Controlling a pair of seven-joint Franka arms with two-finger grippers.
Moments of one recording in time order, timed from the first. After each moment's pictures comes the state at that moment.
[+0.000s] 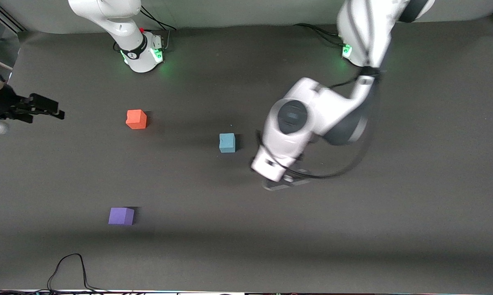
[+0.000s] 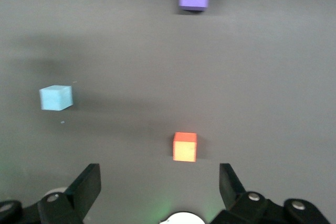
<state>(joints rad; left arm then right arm) -0.50 0.62 -0.03 -1.20 -0.04 1.85 -0.75 0.01 0.03 0.00 -1.53 0.11 1.45 -0.04</state>
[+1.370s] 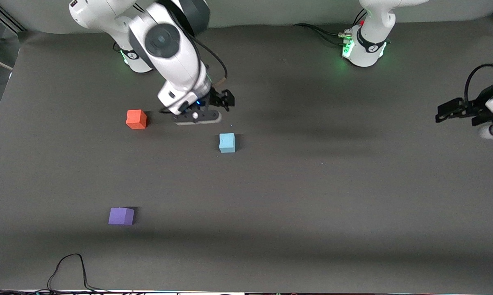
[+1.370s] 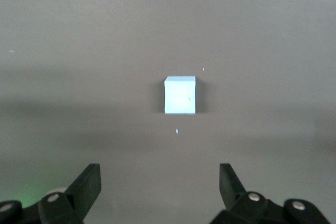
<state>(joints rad) 0.07 0.02 -0.04 -1.62 -0.02 1.54 0.14 0.69 0.23 0.00 -1.75 0.13 1.96 0.65</state>
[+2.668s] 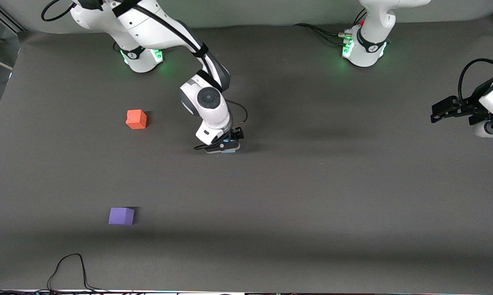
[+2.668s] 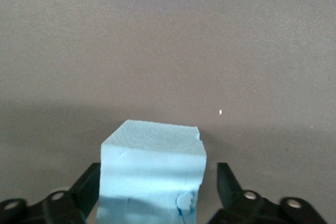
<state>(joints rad) -0.04 0.03 0.02 -1.59 -0.01 1.56 0.05 0.75 0.56 -0.01 -2.00 -0.01 2.59 0.64</state>
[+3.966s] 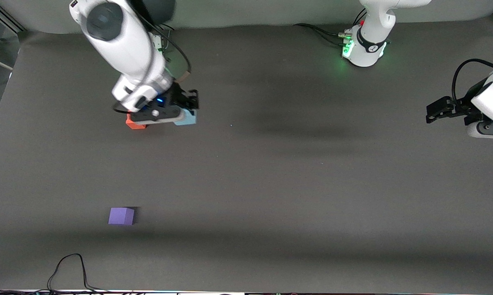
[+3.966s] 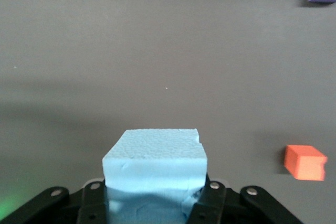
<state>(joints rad) -0.06 0.03 0.02 -1.59 0.00 1.56 0.04 0.69 0.10 -0.18 -1.60 0.12 1.69 0.46</state>
